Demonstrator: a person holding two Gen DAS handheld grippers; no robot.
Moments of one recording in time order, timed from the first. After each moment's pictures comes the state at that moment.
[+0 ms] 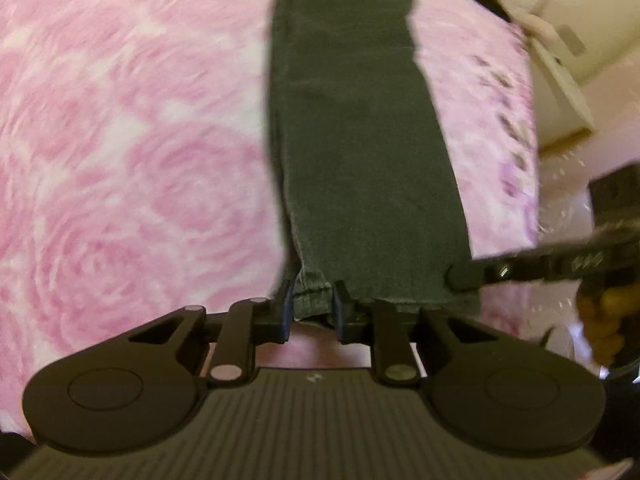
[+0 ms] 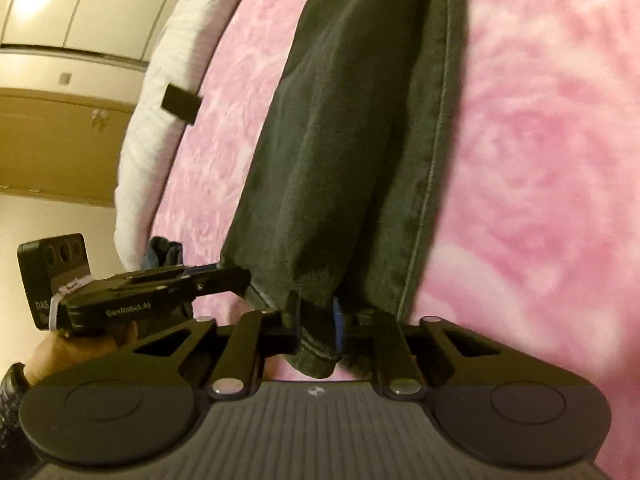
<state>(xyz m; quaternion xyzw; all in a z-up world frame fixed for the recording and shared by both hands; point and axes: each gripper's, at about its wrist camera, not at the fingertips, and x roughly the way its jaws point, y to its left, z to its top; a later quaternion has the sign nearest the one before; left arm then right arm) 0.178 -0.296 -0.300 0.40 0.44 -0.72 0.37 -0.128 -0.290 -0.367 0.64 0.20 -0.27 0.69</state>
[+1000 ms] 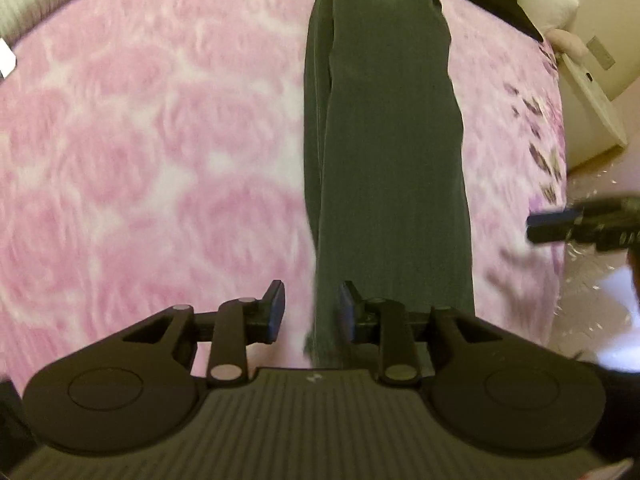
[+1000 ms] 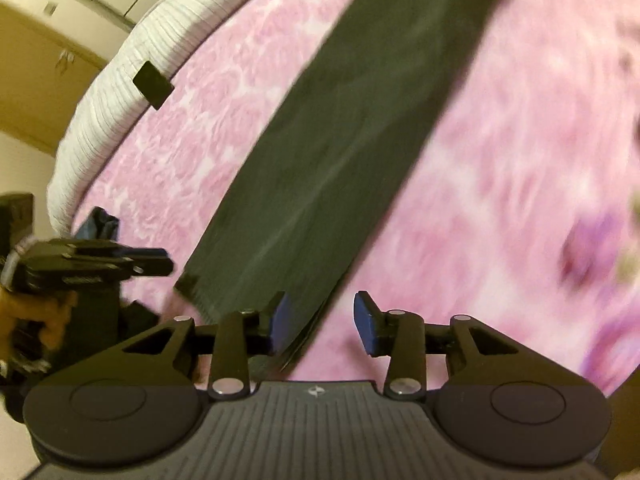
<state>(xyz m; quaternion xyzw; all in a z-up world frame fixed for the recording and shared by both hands) 0.182 -0.323 -0.276 0.40 0.41 -0.69 0.44 -0.153 -0.317 -0.291 0.50 0.32 -0.35 0.72</state>
